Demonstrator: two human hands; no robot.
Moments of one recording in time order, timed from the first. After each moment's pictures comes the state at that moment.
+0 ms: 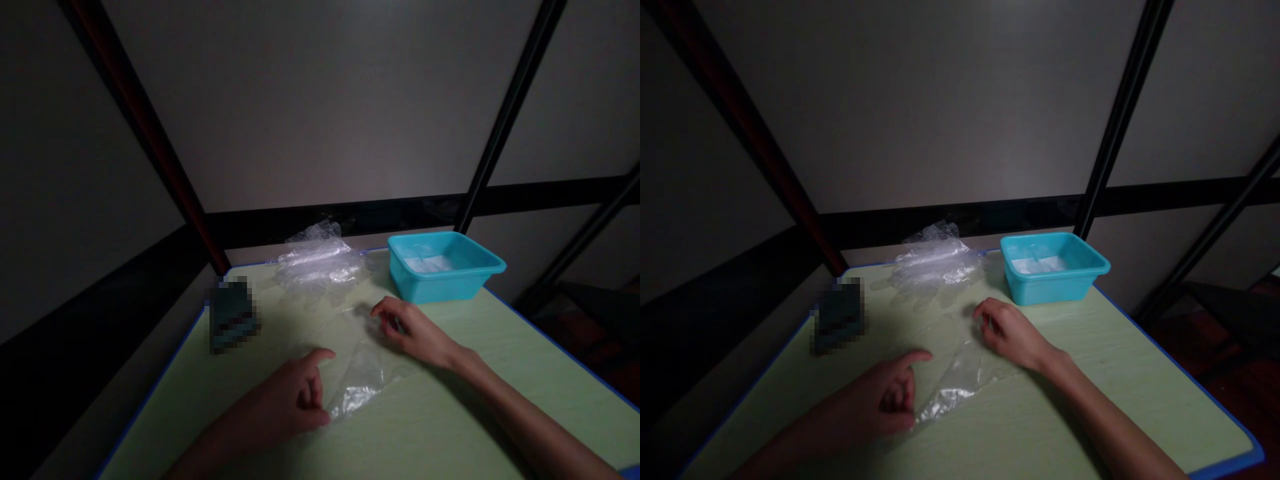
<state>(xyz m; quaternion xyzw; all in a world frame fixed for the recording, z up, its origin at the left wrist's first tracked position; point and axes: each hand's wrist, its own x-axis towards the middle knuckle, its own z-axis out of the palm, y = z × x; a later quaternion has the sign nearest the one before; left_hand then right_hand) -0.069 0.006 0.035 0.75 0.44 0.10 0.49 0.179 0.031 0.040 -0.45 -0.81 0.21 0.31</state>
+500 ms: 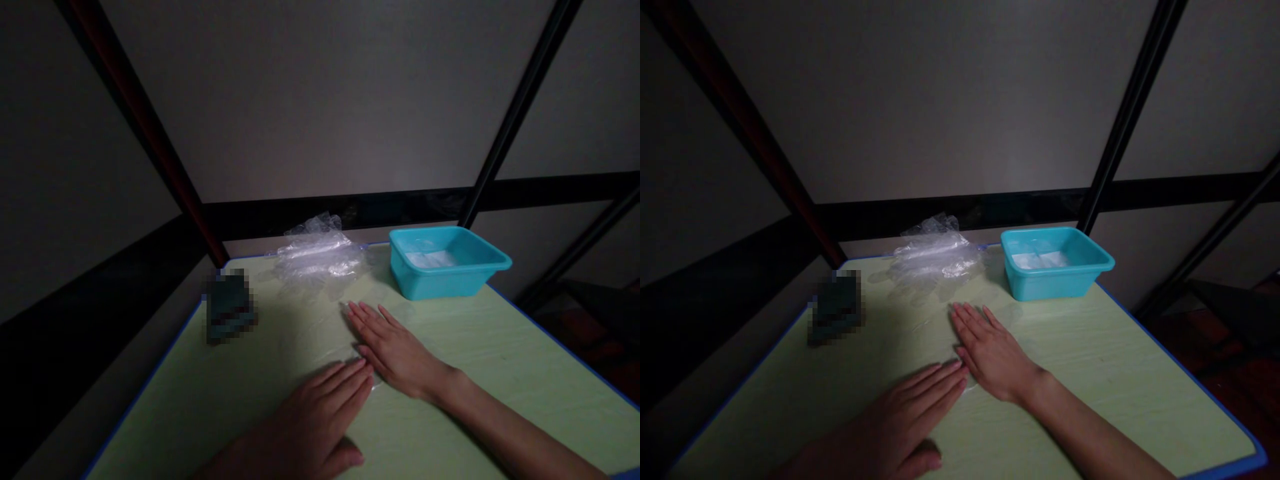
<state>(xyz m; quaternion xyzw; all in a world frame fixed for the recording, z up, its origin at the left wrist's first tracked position) -0.042 -0.018 0.039 0.96 0.22 0.01 0.17 0.157 0.013 0.015 -0.42 -0.90 0.03 0.15</state>
